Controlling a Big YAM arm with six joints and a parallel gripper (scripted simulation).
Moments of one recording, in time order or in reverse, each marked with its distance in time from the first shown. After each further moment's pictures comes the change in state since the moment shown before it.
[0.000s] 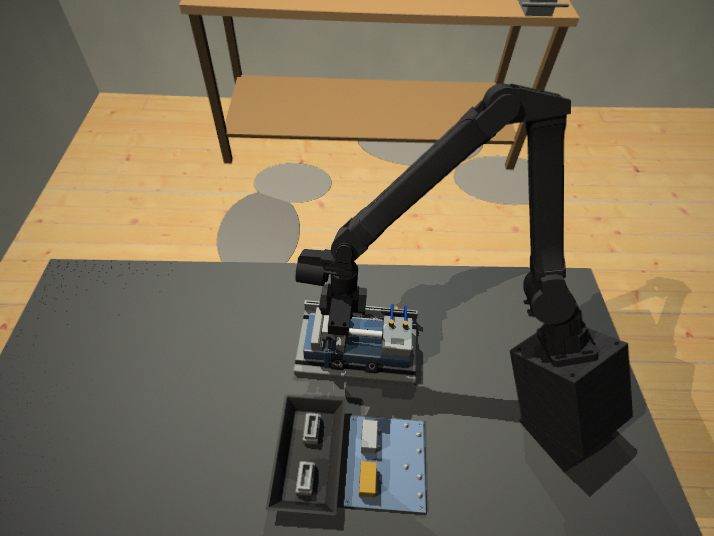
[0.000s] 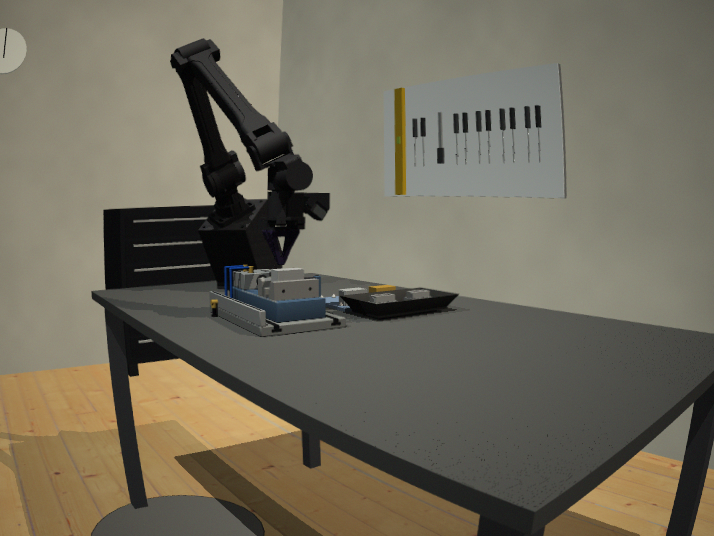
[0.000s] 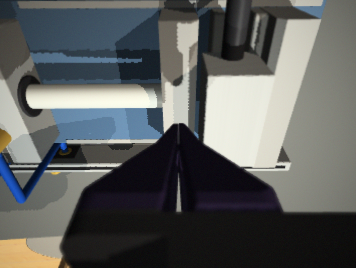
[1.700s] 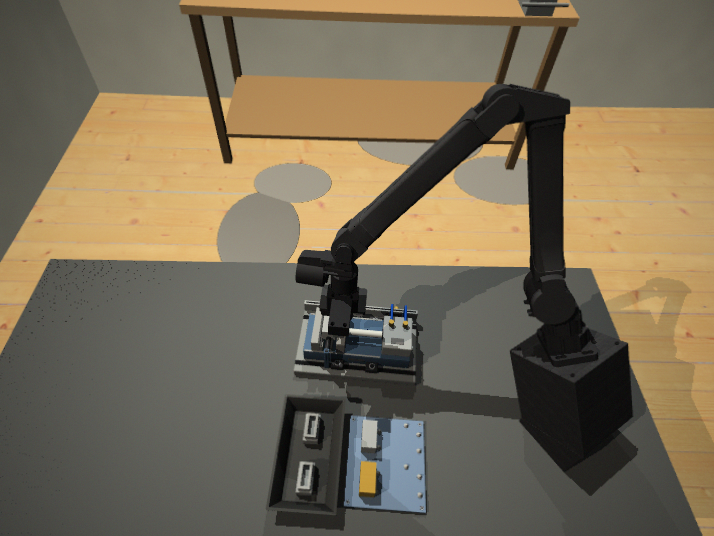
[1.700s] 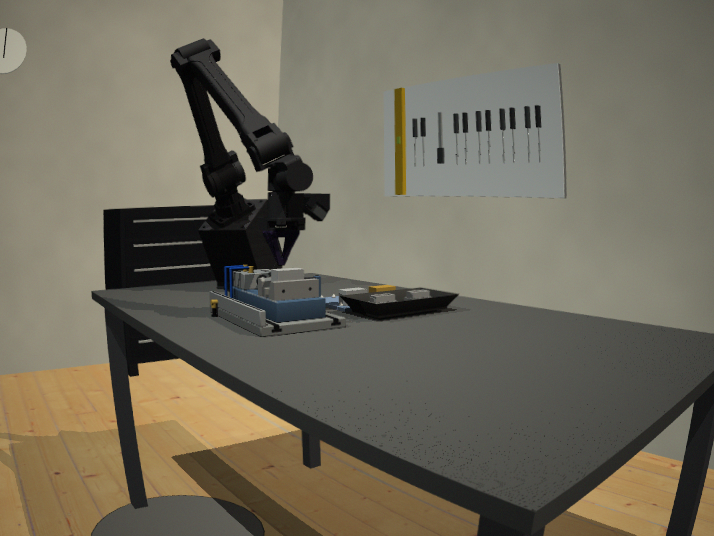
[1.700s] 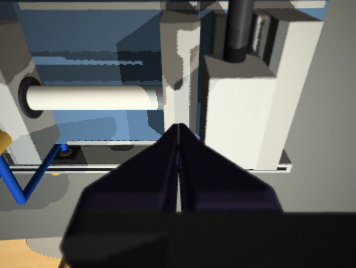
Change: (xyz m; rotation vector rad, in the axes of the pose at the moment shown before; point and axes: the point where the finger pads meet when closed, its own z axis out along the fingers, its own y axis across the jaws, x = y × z) arm -0.001 0.001 0.001 -0.003 0.000 -0.002
